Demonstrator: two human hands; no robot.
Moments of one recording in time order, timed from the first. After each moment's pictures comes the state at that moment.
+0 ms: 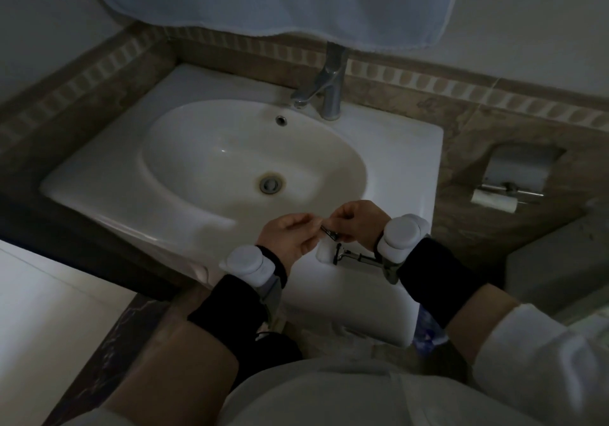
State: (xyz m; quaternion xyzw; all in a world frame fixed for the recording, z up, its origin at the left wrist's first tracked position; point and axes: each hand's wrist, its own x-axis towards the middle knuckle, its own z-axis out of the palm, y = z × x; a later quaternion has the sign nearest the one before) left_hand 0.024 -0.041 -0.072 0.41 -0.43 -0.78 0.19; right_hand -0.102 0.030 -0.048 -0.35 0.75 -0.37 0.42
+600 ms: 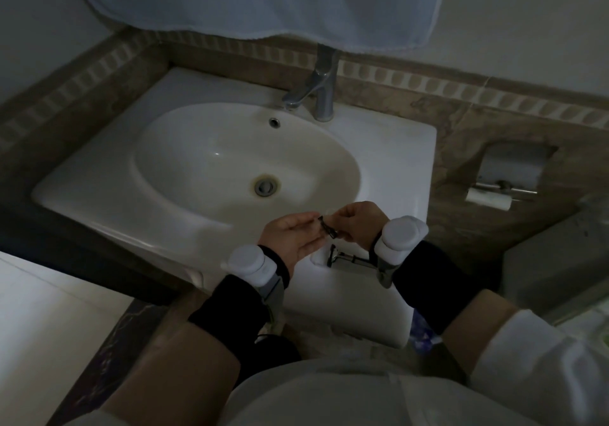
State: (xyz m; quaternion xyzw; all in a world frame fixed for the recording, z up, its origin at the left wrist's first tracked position) left_hand 0.013 -0.036 -0.069 0.39 -0.41 -0.80 0.19; right_hand -0.107 0.034 -0.050 -0.27 0.78 -0.40 0.41
